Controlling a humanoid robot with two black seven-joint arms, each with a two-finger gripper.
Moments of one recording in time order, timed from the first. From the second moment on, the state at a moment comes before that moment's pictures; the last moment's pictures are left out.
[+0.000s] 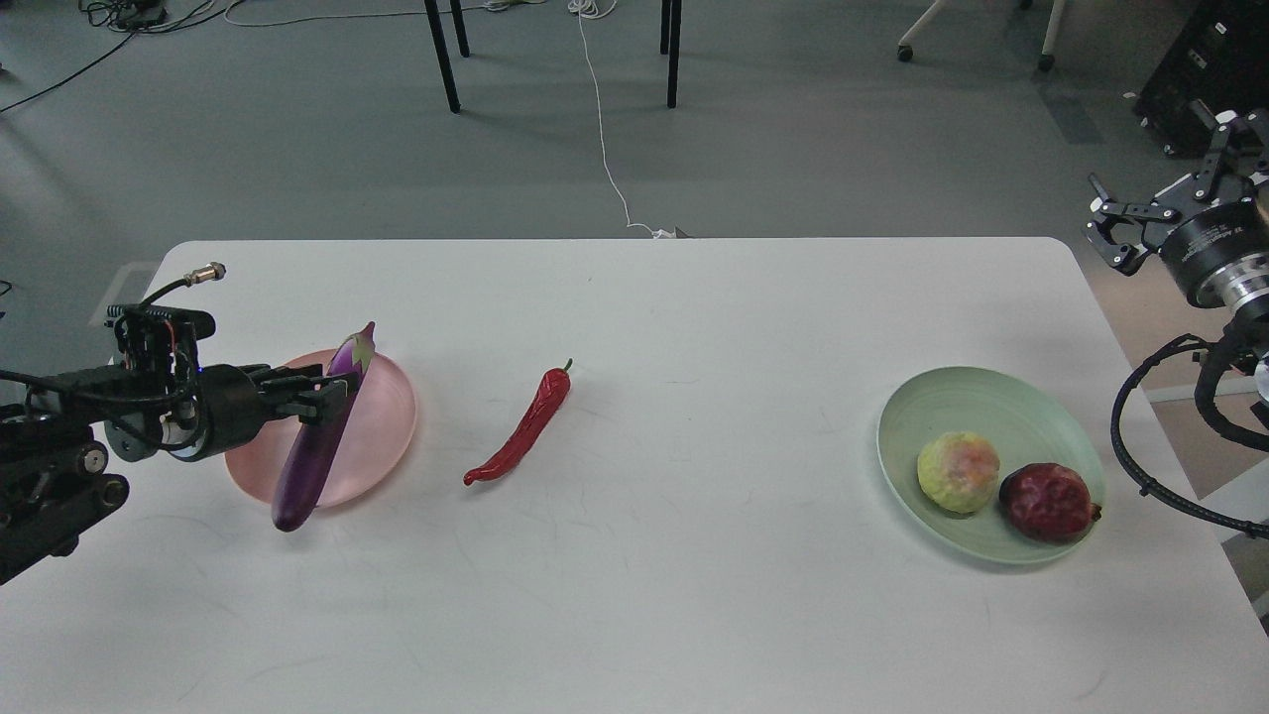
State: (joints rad) left arm -0.65 0.77 -0.40 -1.06 1.65 -0.17 -0.24; right arm 0.75 -0.60 0.62 0.59 0.29 0.49 0.23
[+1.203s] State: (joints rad) left arm -0.83 0.43 -0.20 -1.14 1.87 -0.21 -0.08; right arm 0.73 -0.61 0.62 0.62 0.26 0.49 0.23
